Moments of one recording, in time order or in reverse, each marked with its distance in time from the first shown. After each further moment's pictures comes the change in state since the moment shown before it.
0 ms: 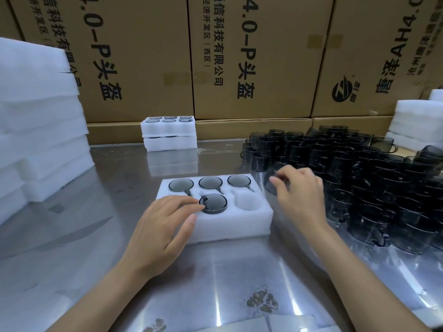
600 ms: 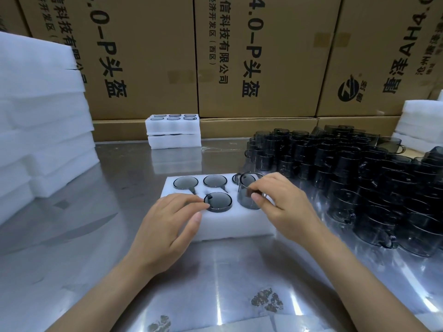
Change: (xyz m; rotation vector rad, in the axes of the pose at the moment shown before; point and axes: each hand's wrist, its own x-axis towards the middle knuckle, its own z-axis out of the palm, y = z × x) left_hand 0.000 0.002 -0.002 -0.018 -0.024 -0.018; right_hand -0.017 -0.034 -0.014 0.227 -0.316 -0.312
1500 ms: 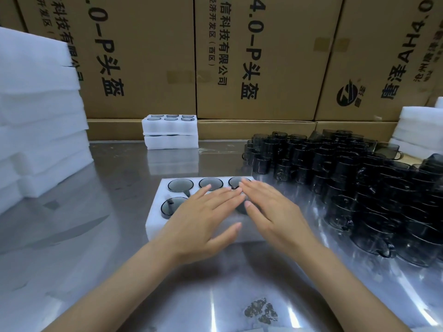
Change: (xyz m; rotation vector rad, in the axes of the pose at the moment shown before) left_hand 0.041 0.032 0.021 0.087 -0.269 0.167; right_hand -0.004 0.005 0.014 -0.073 -0.102 0.091
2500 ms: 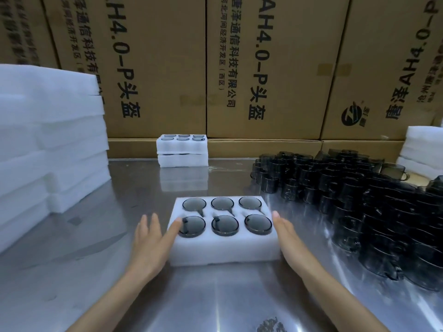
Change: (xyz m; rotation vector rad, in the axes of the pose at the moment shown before) left_hand -0.051 -0.057 0.000 -0.396 0.115 -1.077; right_hand -0.009 -0.002 0.007 0.701 -0.081 0.757
